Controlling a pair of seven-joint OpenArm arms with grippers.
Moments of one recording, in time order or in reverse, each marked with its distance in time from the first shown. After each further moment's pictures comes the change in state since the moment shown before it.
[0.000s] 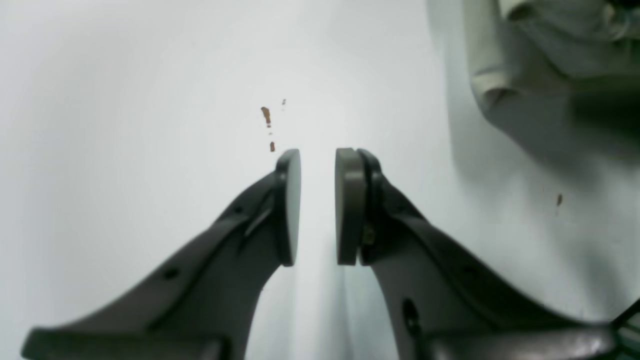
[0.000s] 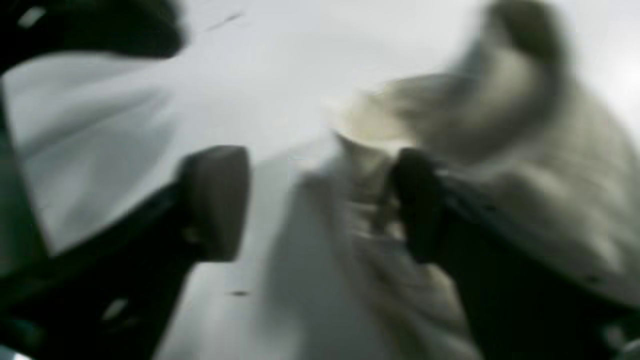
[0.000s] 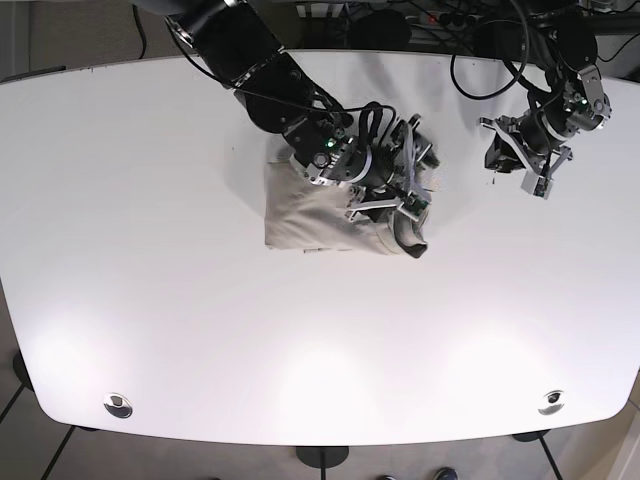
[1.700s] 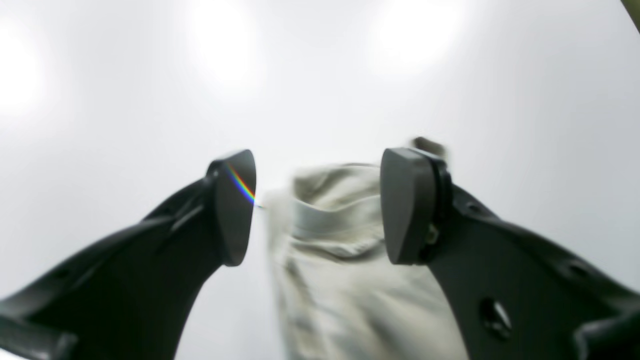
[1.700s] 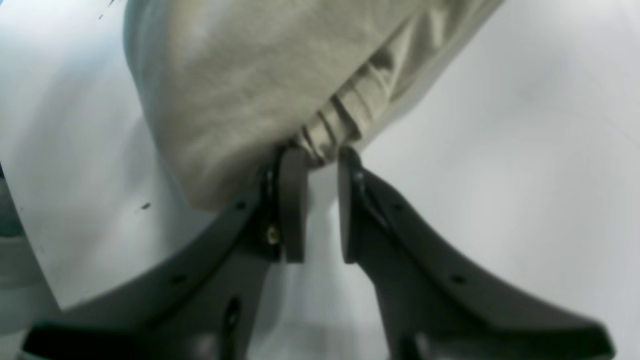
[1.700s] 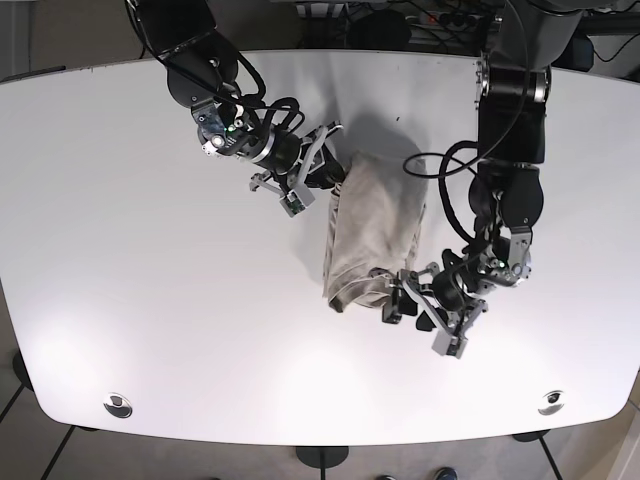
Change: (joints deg) left arm -36.8 3.3 35.1 -22.3 0.2 20.2 -13.1; right arm -10.3 13.8 15.4 2.8 15.8 -1.1 10.4
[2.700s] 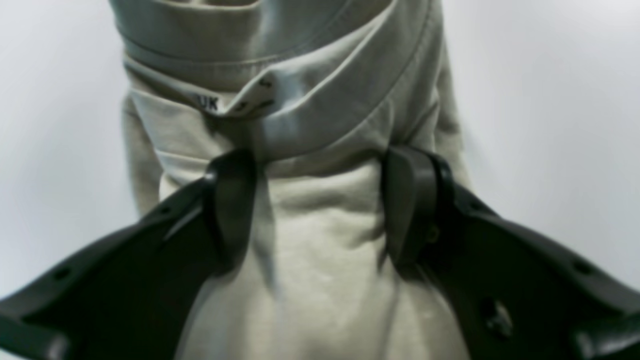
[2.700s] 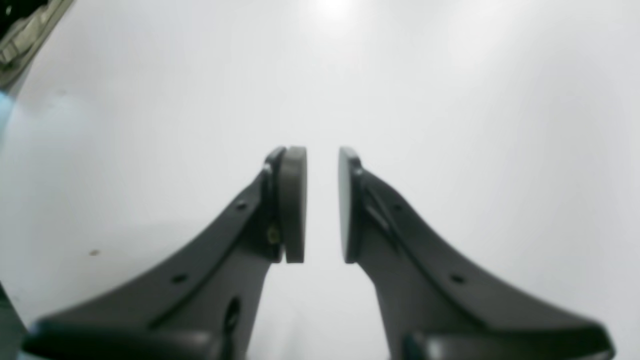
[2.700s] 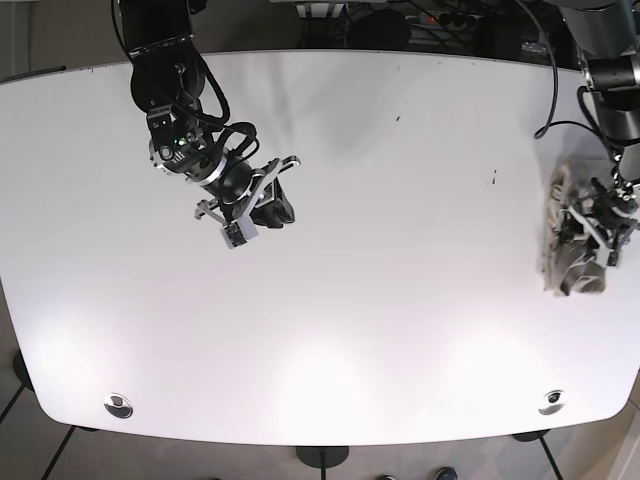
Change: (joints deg) left arm 5.6 -30.3 -10.9 -43.6 20.0 -16.6 -33.7; right arm -0.9 1.1 12.8 10.3 0.0 0.6 -4.0
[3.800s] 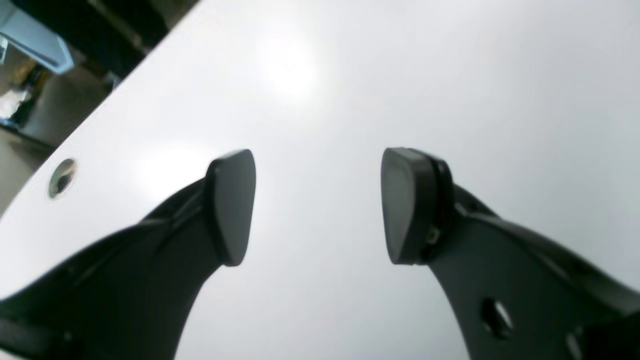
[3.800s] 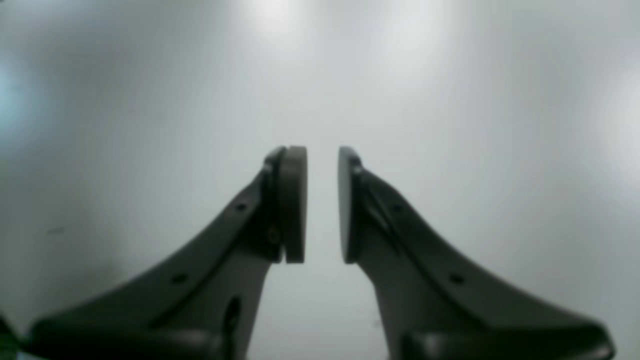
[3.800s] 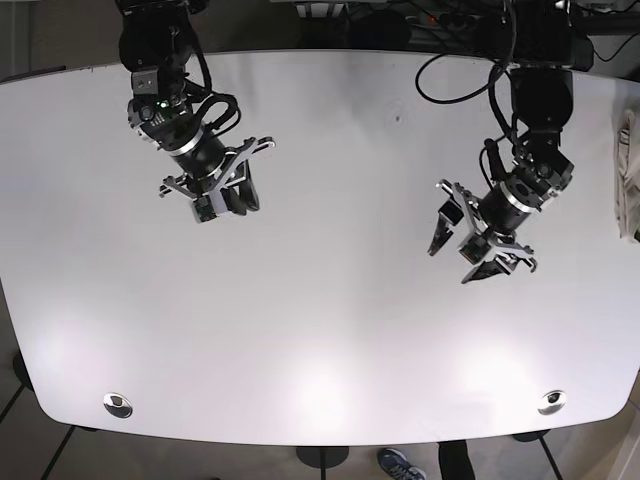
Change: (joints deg) left arm 21.1 25.3 -3.8 70.3 13.0 -3.0 10.4; right arm -11.8 -1.4 9.1 12.8 -7.6 0.1 0.8
